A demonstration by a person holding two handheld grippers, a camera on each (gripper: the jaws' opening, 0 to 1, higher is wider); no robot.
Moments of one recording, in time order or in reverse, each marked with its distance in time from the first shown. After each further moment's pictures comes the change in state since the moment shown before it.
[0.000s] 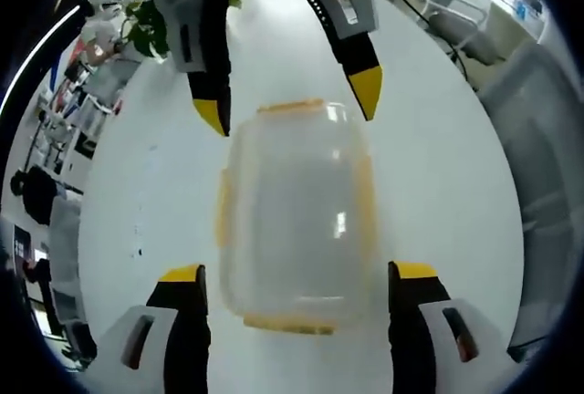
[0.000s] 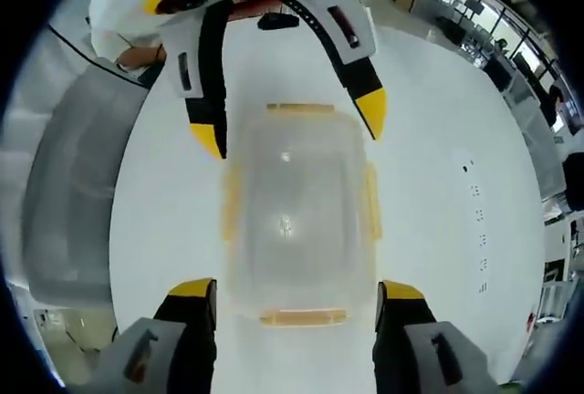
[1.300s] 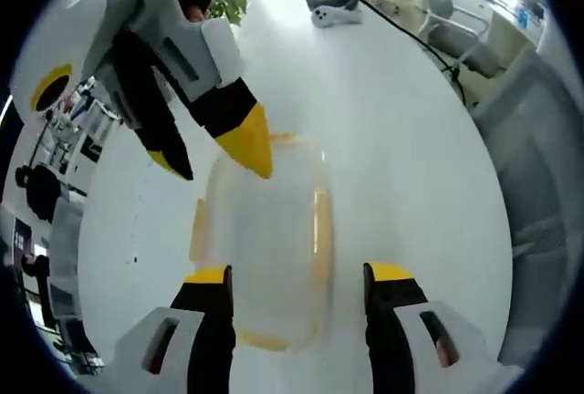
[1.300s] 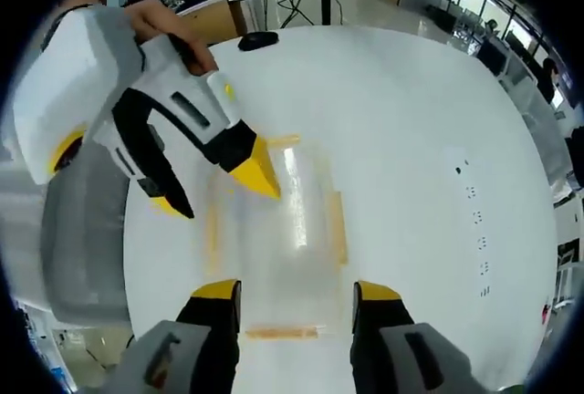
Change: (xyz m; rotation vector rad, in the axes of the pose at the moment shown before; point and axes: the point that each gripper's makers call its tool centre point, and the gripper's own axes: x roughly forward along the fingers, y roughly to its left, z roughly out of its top) left arm -0.012 -0.029 0.025 -0.054 -0.076 0.021; right arm -0.018 -0.021 0.024 0.098 -0.044 0.087
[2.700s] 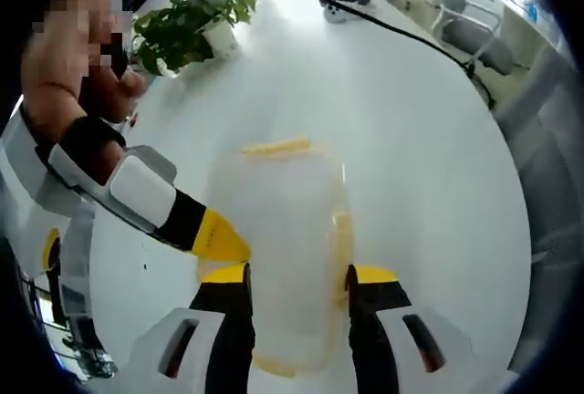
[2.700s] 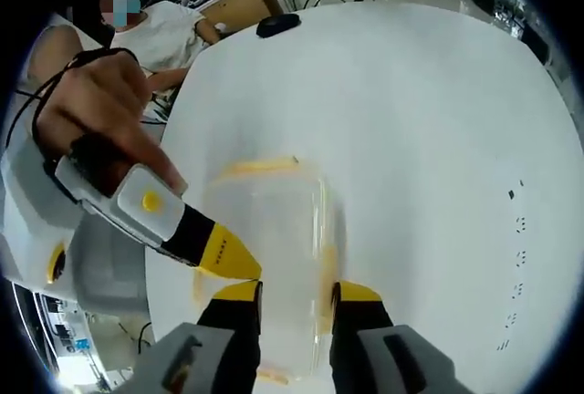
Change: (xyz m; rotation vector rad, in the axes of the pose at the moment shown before) left arm 0.019 0.002 0.017 0.027 0.017 0.094; right arm 0.036 -0.015 0.032 -0.037 0.080 0.250
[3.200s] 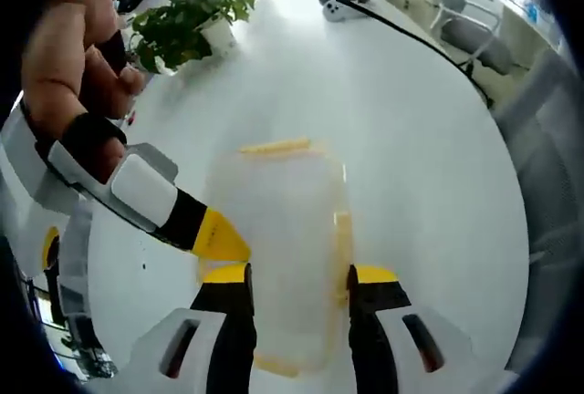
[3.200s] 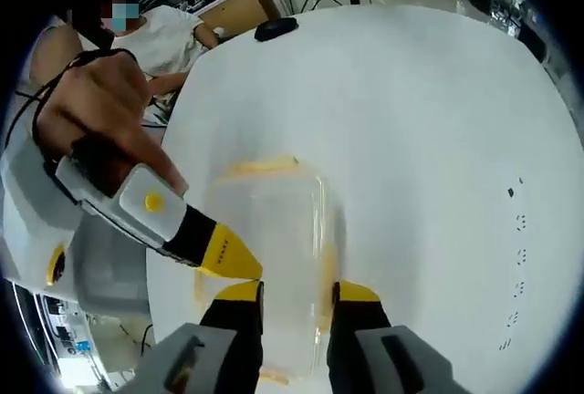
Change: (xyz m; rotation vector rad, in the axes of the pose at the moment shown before) left arm 0.000 0.007 -0.005 -0.001 0.011 -0.008; right arm 0.001 -0.003 0.010 0.003 0.006 0.014
